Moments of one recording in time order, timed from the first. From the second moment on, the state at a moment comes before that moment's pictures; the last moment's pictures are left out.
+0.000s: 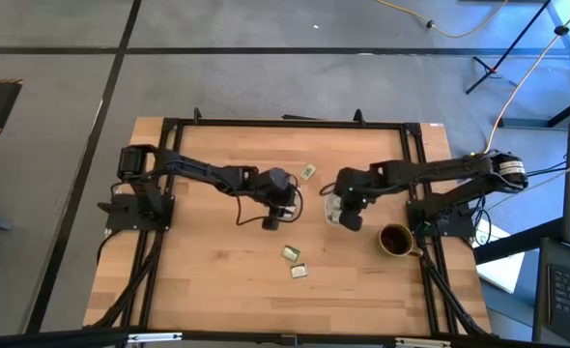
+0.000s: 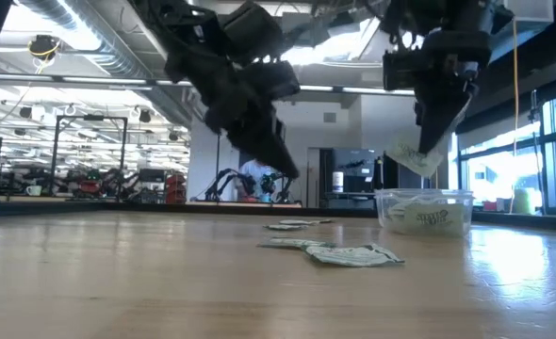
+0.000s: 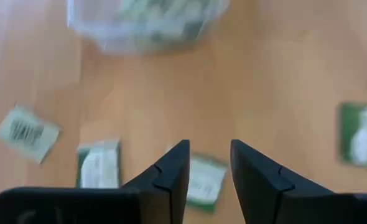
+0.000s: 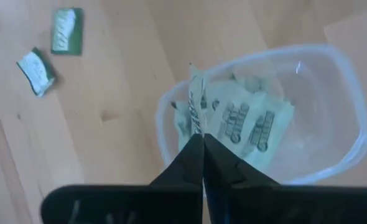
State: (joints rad) left arm 0.09 1.79 1.05 -0.08 0.12 0.22; right arm -0.06 1.33 0.89 -0.71 -0.11 0.36
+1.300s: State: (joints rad) left arm 0.08 1.93 1.05 -0.10 0.02 0.22; right arm -0.09 1.35 0.82 -0.57 0.00 0.34
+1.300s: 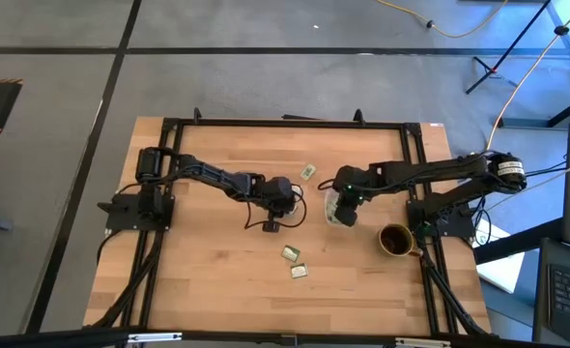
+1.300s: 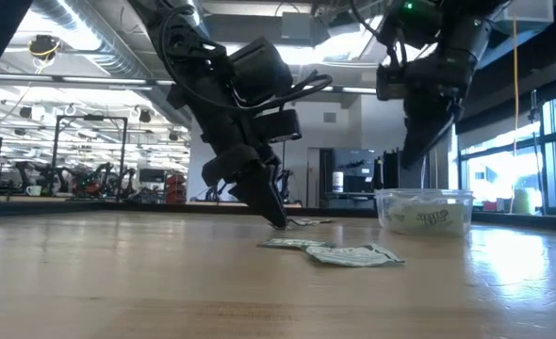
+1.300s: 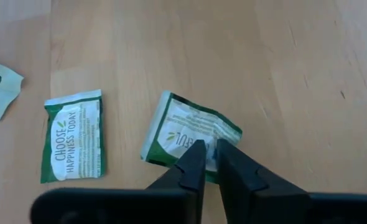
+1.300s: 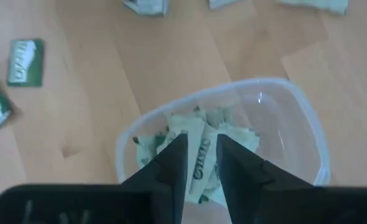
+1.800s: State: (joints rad) left arm 0.08 1.85 1.14 -0.11 0.24 0.03; right arm 0.10 1.35 0.83 -0.23 0.01 -0.26
